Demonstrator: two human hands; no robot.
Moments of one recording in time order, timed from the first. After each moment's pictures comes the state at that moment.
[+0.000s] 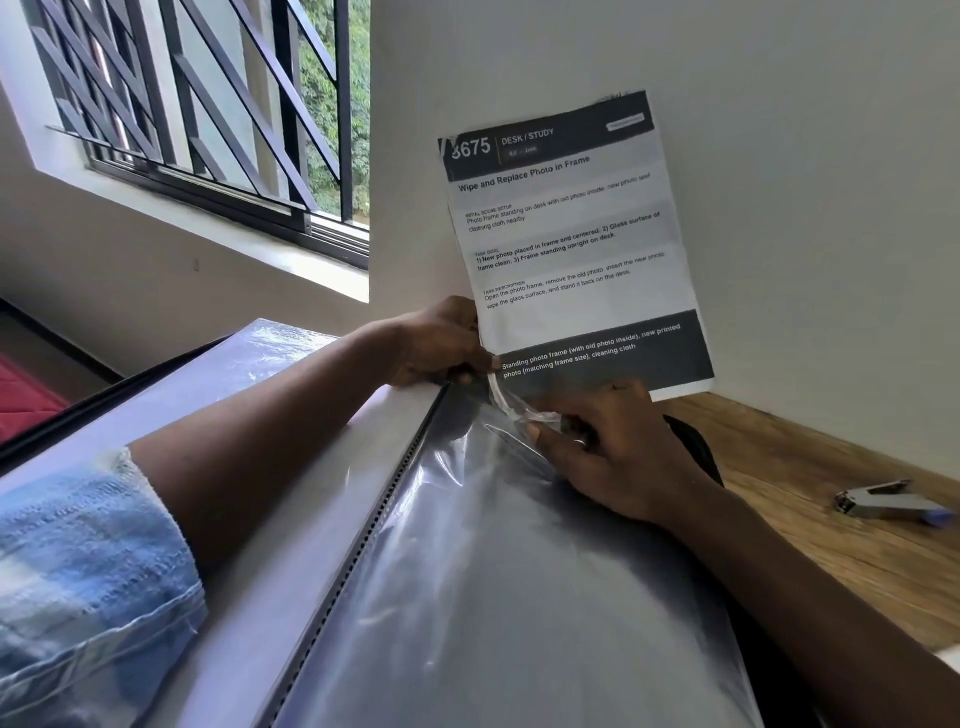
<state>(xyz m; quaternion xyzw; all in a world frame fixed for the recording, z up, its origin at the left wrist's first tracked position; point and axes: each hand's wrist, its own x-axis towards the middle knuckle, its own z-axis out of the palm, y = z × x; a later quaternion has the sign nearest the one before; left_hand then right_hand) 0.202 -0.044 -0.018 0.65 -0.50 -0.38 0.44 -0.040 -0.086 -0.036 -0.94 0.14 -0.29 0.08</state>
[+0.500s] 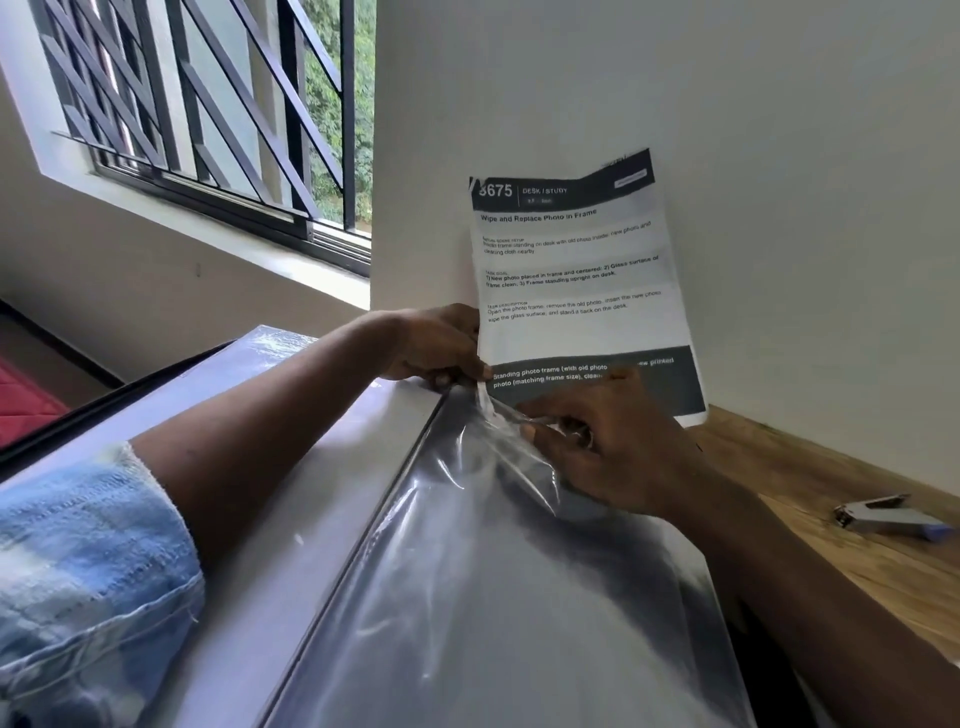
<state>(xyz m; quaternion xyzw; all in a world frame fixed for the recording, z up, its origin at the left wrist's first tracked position) 0.210 -0.041 -0.002 0.65 -0.54 -0.39 0.36 -0.034 -0.088 -0.020 -0.95 0.13 -0.26 0.04</state>
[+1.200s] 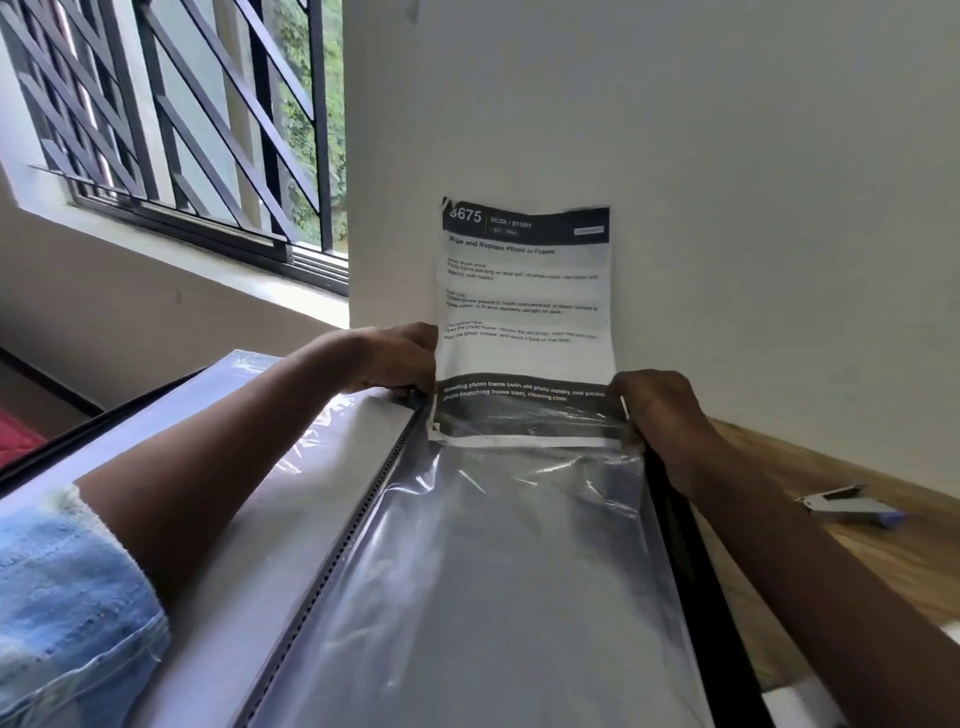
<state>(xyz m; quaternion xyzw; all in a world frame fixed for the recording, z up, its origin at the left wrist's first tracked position) 0.212 -0.033 0.003 0.71 -0.52 -0.34 0.32 -0.060 -0.128 -0.007 -0.64 0.50 -0.37 0.44</state>
